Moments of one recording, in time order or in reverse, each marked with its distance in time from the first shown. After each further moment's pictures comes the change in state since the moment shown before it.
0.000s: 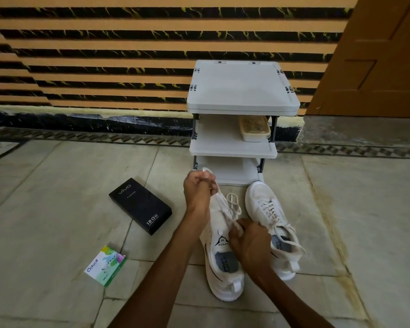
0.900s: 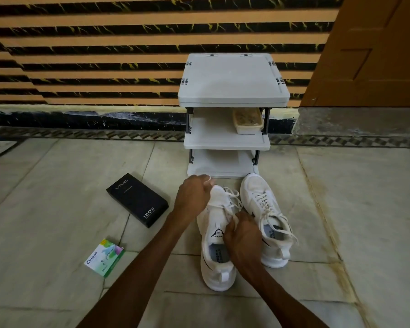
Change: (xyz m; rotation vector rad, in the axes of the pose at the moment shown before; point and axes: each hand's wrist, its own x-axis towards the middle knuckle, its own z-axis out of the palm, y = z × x) left_hand -0.002 -0.005 -0.020 1.161 -0.284 0.349; right_hand -0.014 0.004 0.016 0.068 0.073 0.110
